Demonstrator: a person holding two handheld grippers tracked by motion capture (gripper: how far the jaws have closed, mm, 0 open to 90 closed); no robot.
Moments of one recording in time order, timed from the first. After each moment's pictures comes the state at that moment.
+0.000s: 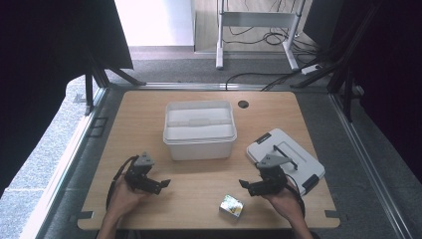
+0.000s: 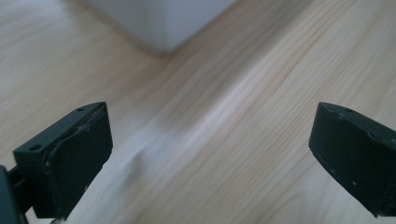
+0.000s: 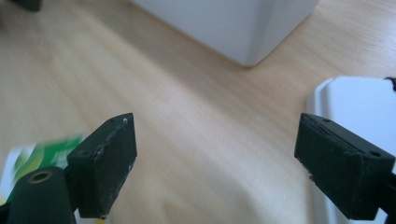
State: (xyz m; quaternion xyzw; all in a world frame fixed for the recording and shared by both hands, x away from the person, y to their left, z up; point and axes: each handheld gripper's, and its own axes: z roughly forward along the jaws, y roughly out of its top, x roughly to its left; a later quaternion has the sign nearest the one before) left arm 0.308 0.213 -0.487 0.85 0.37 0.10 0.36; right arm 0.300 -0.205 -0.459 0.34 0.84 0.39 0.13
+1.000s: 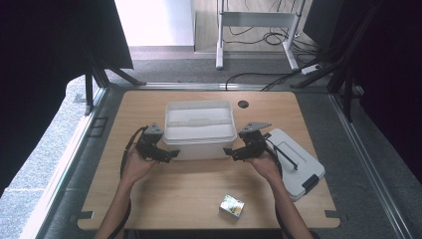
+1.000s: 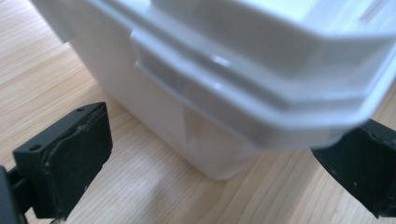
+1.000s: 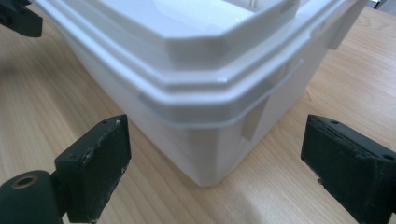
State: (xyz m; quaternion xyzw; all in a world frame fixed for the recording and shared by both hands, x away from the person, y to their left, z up) left arm 0.385 0.197 -0.461 0.84 0.36 0.12 0.39; right arm 0.403 -0.163 -0.457 0.31 0.84 0.43 0.12
